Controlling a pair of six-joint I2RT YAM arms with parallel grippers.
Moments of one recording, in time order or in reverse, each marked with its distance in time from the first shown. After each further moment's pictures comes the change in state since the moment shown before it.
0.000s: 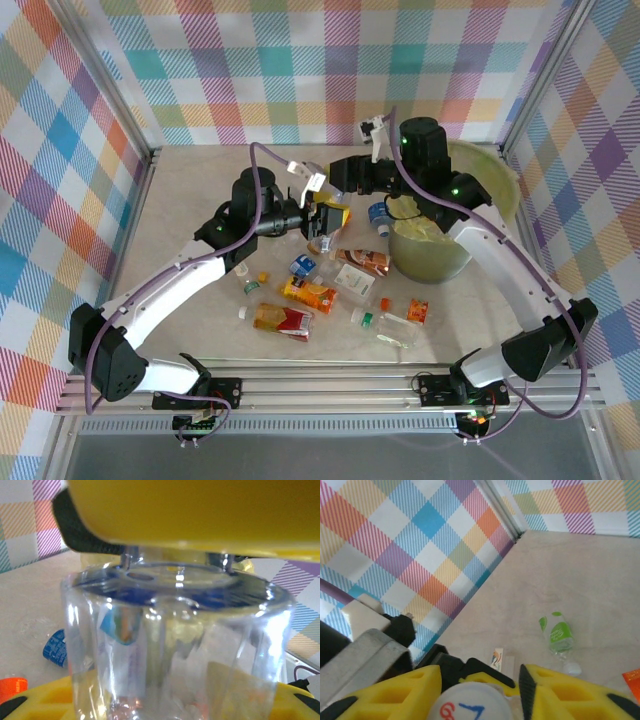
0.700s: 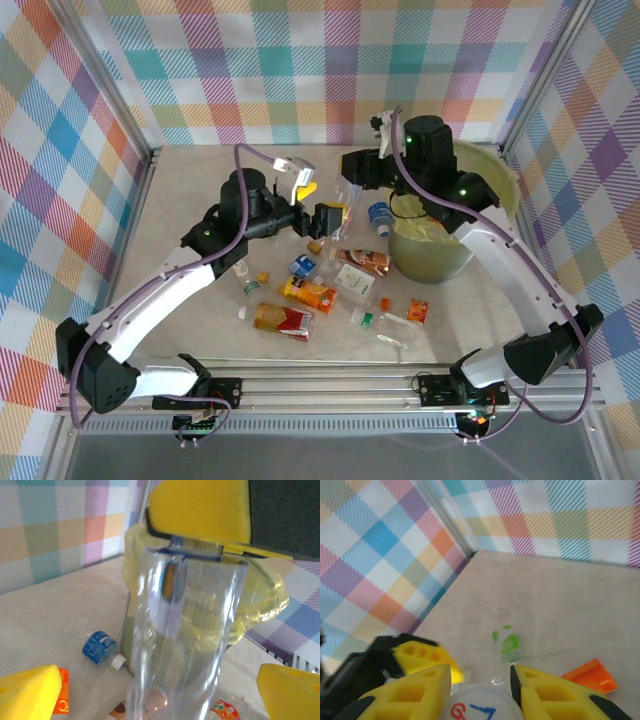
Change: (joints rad) left arm -0.008 -0.097 0.010 -0.072 -0.202 -0.010; right arm 0.001 -0.026 0.051 -0.076 0.263 -0.075
